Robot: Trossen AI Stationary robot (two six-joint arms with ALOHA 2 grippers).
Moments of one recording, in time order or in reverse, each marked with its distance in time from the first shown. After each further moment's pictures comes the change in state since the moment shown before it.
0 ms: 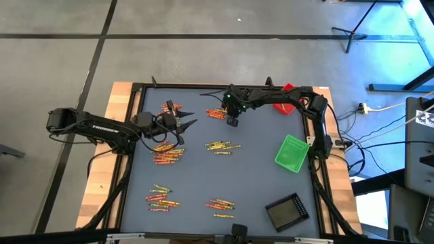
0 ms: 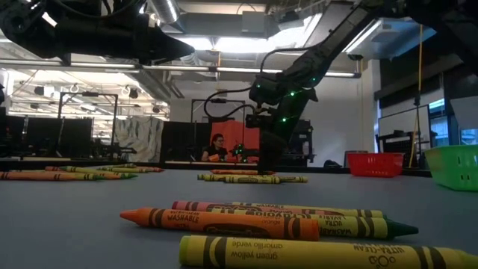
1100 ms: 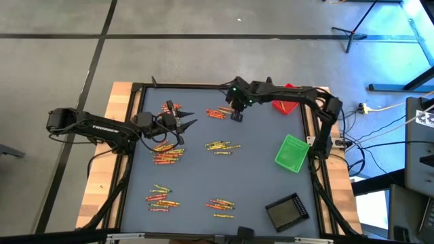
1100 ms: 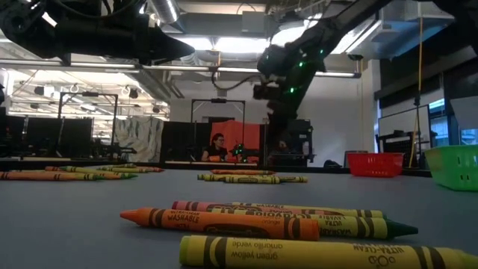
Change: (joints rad) left arm 0.000 0.000 0.000 -0.001 -0.001 0.001; right arm 0.000 -0.183 0.029 -0.179 0.006 0.015
